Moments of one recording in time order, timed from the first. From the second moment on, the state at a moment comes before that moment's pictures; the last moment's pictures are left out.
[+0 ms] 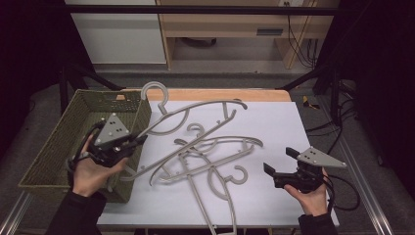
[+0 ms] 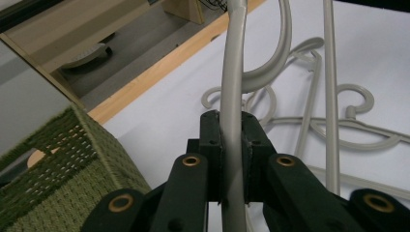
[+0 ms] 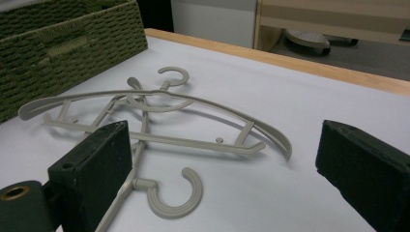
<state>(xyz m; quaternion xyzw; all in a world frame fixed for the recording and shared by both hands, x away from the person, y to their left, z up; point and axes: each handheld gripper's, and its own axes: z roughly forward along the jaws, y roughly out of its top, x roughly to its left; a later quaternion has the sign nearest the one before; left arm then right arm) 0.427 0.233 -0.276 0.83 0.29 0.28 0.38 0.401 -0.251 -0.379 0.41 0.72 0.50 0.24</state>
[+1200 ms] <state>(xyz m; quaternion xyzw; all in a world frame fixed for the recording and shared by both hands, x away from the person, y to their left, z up) 0.472 0.393 -0.286 0.79 0.39 0.32 0.35 0.403 -0.251 -0.379 0.41 0.72 0.50 0.24</state>
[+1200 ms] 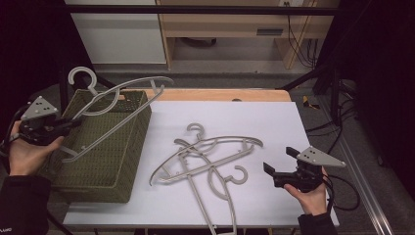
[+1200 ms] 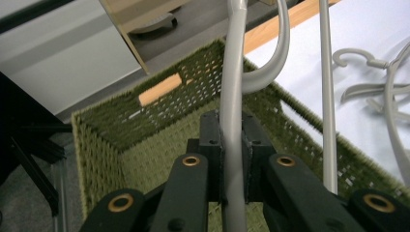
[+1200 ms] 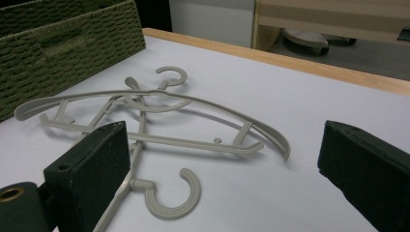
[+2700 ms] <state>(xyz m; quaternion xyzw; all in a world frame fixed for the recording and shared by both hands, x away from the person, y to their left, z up) 0.485 0.449 -0.358 0.79 0.47 0.32 0.24 0.406 -0.247 -0.383 0.41 0.73 0.49 0.24</state>
